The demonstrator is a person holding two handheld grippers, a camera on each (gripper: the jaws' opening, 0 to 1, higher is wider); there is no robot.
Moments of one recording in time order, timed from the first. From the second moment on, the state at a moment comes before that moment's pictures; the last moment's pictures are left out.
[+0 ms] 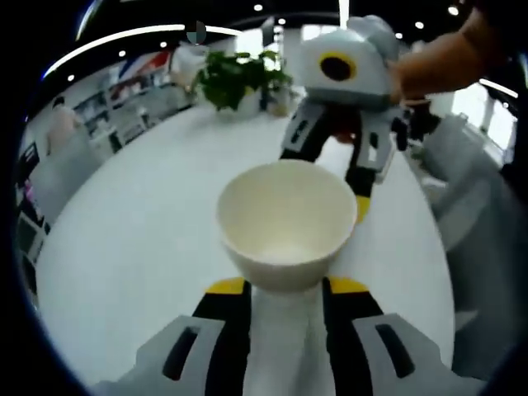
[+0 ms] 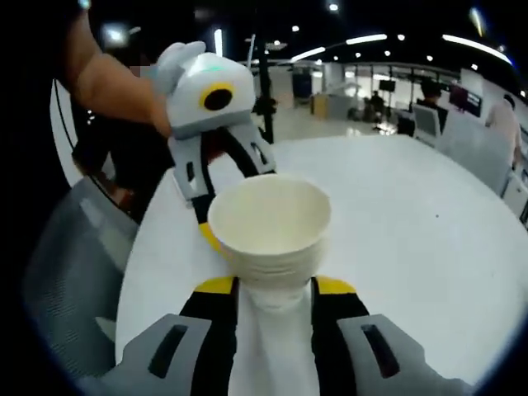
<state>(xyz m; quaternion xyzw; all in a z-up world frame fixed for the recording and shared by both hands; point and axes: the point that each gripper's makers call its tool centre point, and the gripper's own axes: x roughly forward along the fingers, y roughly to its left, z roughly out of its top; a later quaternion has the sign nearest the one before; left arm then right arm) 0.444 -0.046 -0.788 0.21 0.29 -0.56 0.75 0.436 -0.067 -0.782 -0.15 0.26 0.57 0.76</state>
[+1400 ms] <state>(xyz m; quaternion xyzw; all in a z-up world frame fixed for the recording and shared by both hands) 0.513 -0.008 -0.795 0.12 0.29 -0.41 0.85 0.494 -0.103 -0.783 -0.14 0.27 0.44 0.84</state>
